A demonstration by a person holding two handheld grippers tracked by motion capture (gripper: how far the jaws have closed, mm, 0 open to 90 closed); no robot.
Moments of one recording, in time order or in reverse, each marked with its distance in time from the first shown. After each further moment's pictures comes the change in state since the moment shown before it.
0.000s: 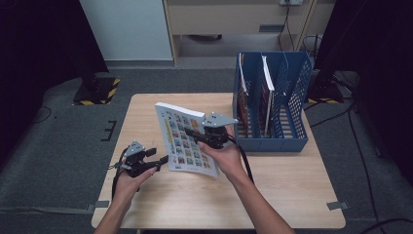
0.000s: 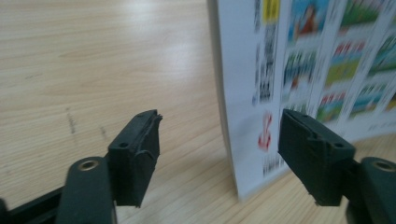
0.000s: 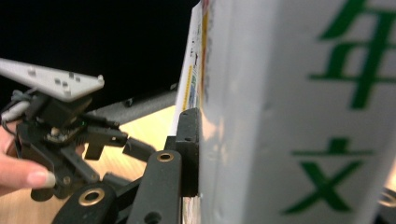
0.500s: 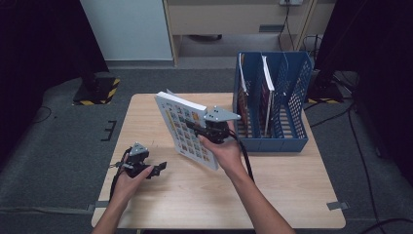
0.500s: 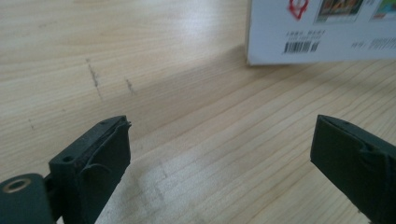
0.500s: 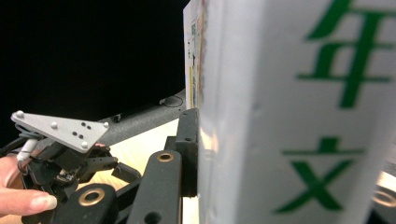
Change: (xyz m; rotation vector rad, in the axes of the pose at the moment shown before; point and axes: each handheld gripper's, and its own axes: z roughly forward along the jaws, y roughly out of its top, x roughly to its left) left arm 0.013 -0.012 0.014 0.154 0.078 0.031; right arm -0.004 0.016 -0.003 -0.052 -0.043 -0.005
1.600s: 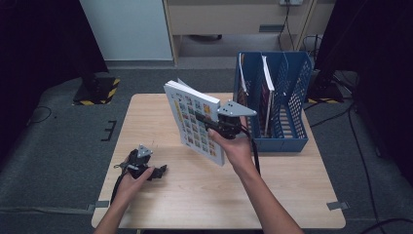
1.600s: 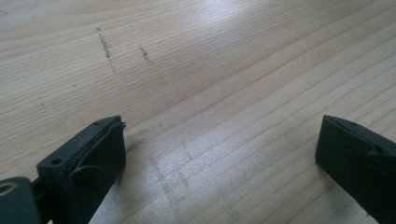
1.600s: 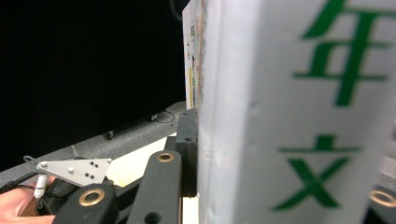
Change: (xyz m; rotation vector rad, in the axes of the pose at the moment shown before) left arm -0.001 -0.008 0.016 0.082 0.097 0.064; right arm -0.014 0.019 -0.031 -0.067 -0.041 0.012
